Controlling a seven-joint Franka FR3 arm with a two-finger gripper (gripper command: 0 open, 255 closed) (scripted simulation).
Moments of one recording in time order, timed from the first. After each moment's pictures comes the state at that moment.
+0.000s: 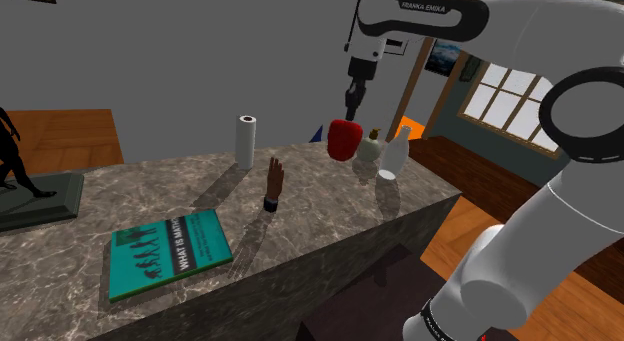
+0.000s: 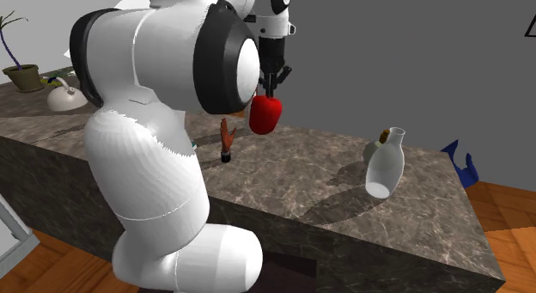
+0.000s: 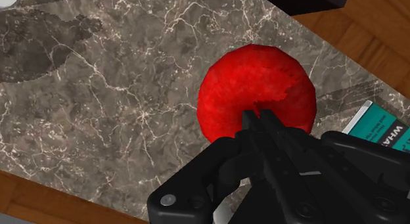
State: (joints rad) arm 0.12 -0.12 -0.20 -1.72 0.00 1.55 -0.48
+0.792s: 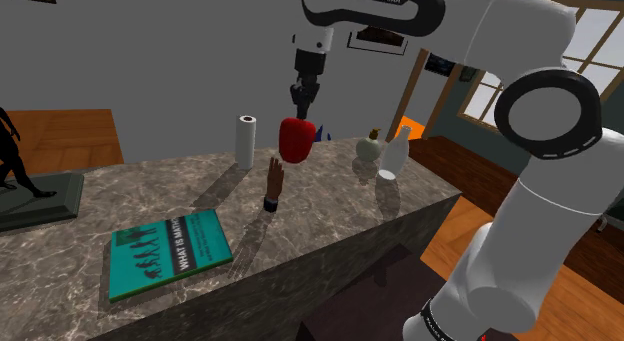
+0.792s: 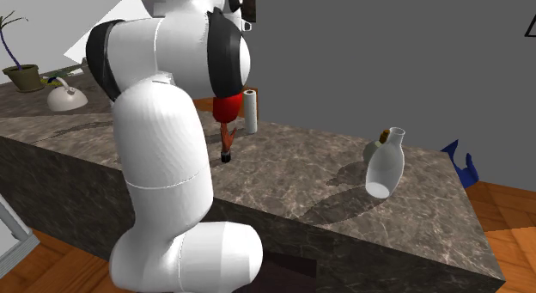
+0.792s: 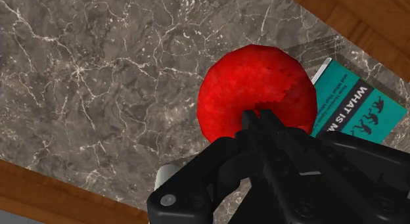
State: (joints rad) arm 0.24 0.08 -0.07 -1.50 0.04 1.52 -0.23
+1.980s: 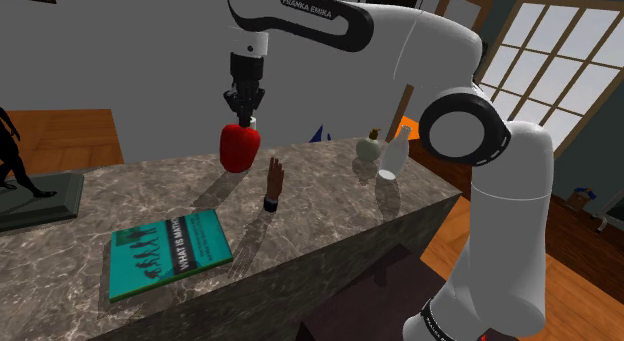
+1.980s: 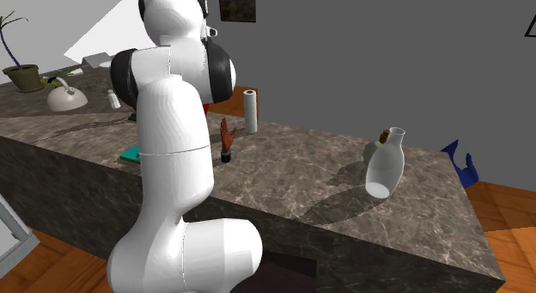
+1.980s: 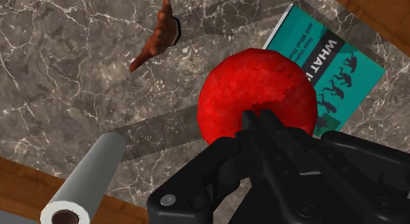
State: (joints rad) arm 0.37 0.42 0.01 -1.09 0.05 1.46 -0.02
